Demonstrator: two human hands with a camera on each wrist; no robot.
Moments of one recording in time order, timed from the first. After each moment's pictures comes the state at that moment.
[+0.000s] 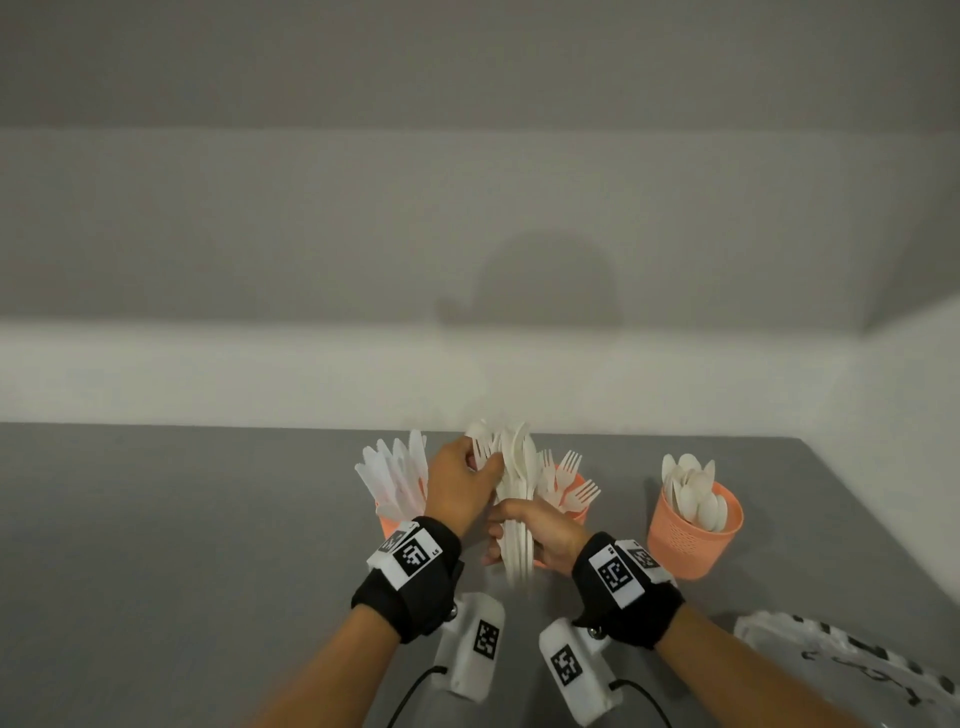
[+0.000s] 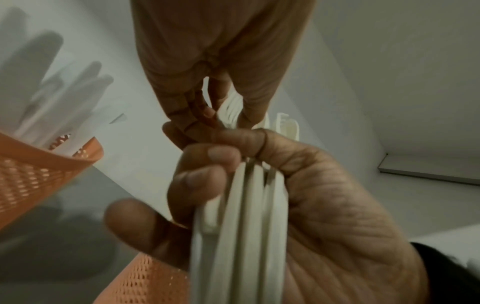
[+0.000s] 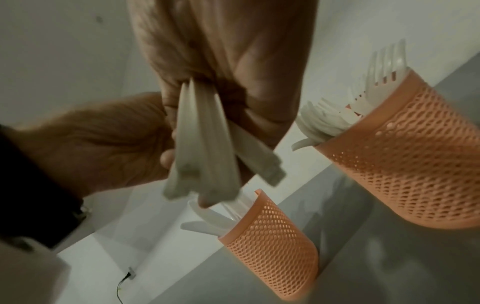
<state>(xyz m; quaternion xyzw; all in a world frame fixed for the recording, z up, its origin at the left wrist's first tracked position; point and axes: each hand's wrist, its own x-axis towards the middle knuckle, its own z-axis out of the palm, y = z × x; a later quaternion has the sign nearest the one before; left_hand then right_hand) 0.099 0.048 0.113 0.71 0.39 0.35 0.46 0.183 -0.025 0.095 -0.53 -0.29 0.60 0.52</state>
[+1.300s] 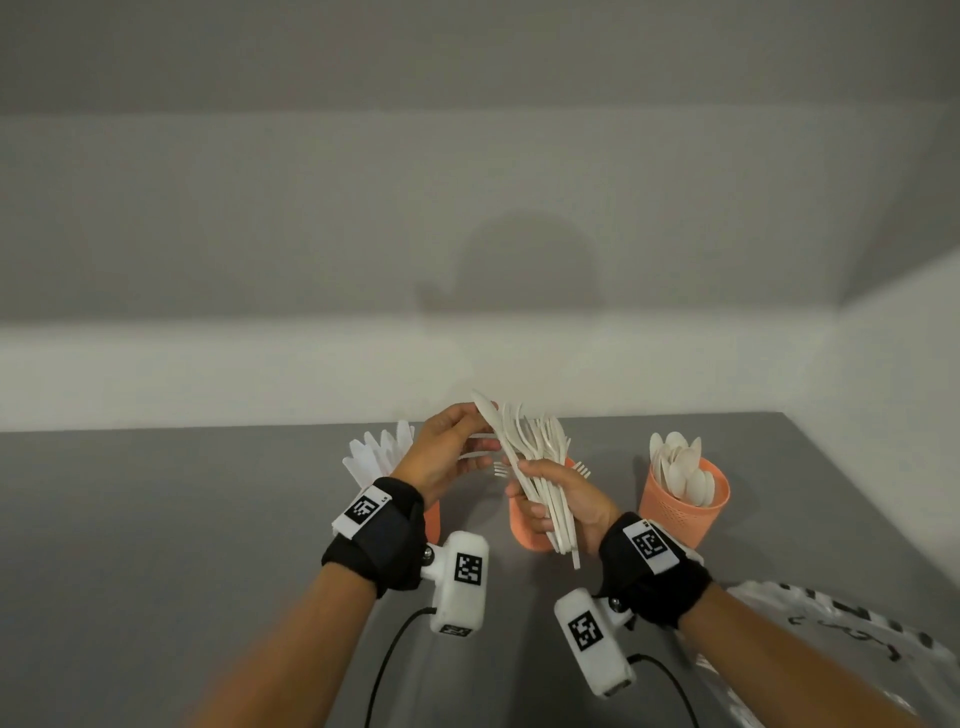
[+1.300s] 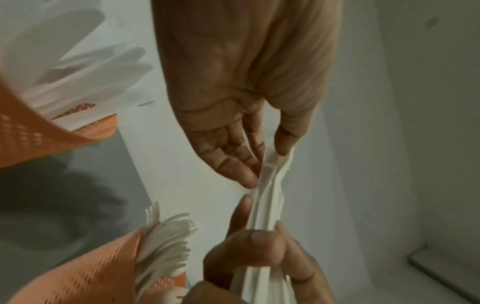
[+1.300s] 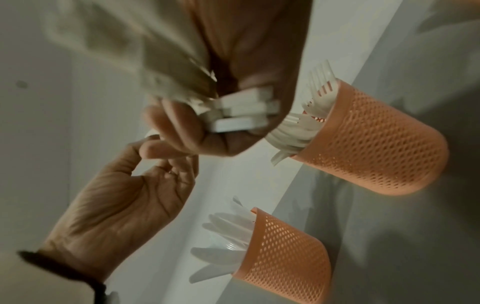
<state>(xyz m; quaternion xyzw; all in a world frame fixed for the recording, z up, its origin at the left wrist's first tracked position) 0.096 0.067 0.134 0.59 0.27 0.25 0.72 0.212 -0.045 0.099 -0.49 -0.24 0.60 0.58</state>
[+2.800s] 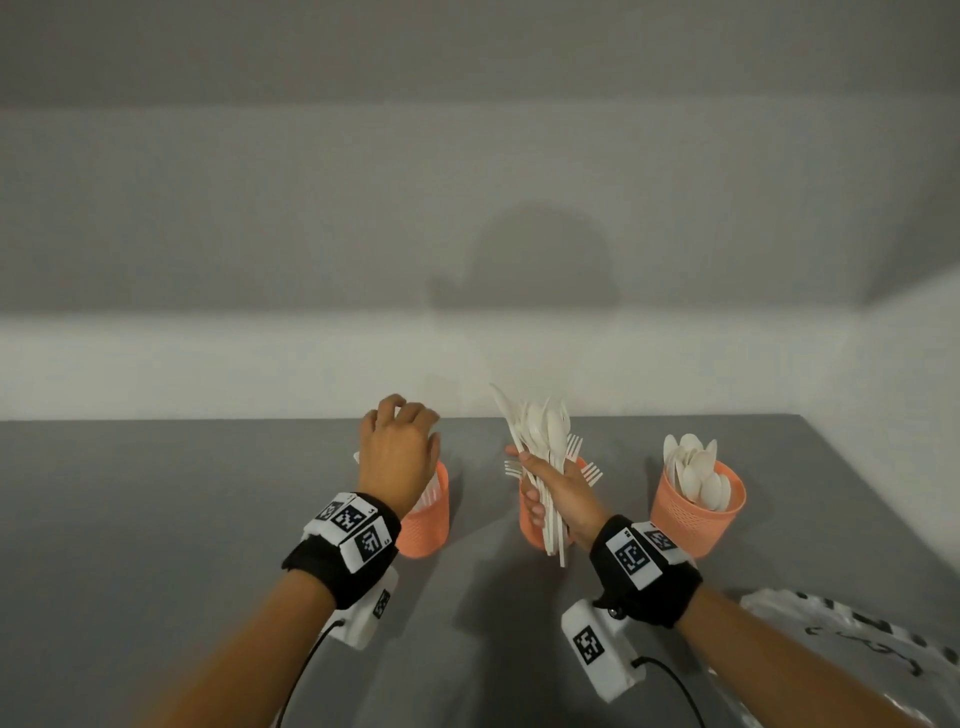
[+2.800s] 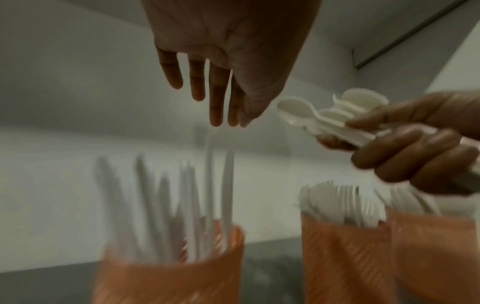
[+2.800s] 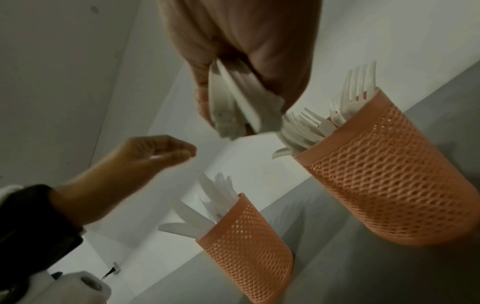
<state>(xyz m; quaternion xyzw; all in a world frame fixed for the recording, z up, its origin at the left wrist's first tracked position) 0.063 0.107 0.102 0.90 0.34 0.28 -0.03 0.211 -0.022 0.072 -0.56 -0.25 0.47 0.63</state>
